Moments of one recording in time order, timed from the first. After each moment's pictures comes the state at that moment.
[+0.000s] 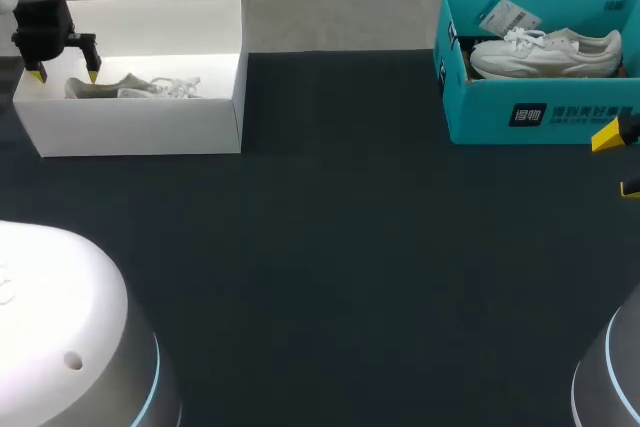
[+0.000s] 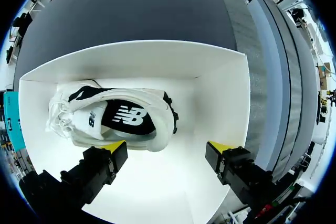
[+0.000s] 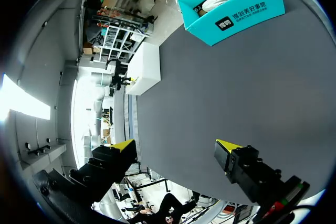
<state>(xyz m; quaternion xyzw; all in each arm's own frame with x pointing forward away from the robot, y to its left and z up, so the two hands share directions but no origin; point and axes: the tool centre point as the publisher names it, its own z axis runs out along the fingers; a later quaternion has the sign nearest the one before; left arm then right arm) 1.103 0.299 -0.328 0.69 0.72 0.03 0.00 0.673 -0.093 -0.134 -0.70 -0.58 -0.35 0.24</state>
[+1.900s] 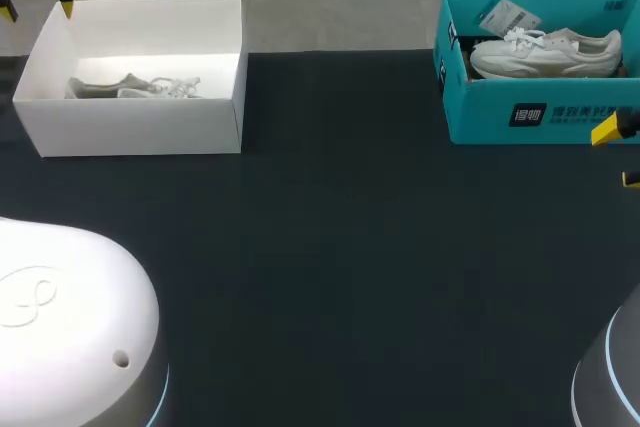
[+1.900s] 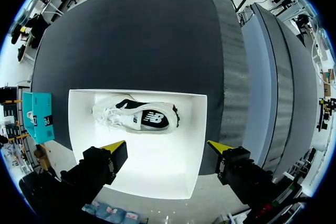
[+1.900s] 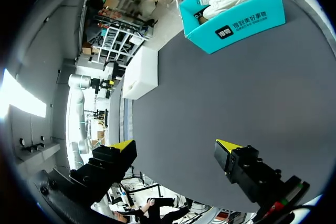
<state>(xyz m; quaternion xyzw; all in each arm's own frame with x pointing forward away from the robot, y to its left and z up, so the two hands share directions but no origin) 1.075 0.288 -0.180 0.68 0.73 0.00 0.02 0.692 -0.100 -0.136 -0.70 -0.59 -0.36 0.20</state>
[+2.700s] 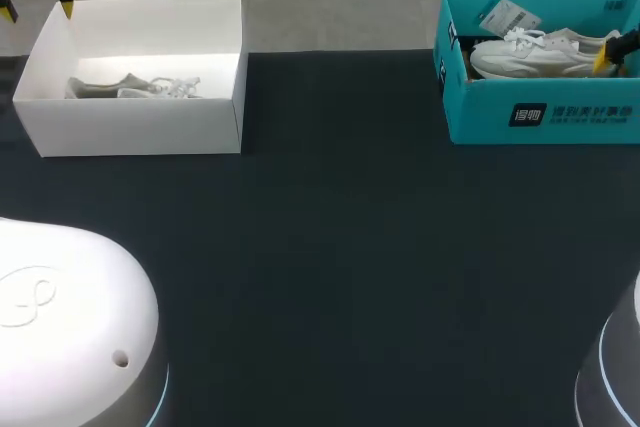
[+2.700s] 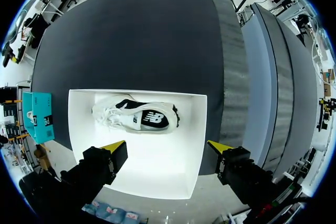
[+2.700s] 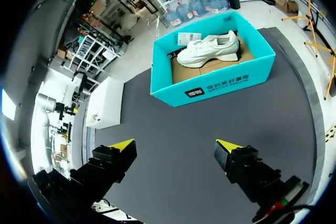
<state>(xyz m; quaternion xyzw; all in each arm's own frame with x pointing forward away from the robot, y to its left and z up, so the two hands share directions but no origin) 1.075 0.288 -0.180 0.68 0.73 0.00 0.02 0.849 -0.171 -0.147 -0.74 -0.60 -0.29 0.03</state>
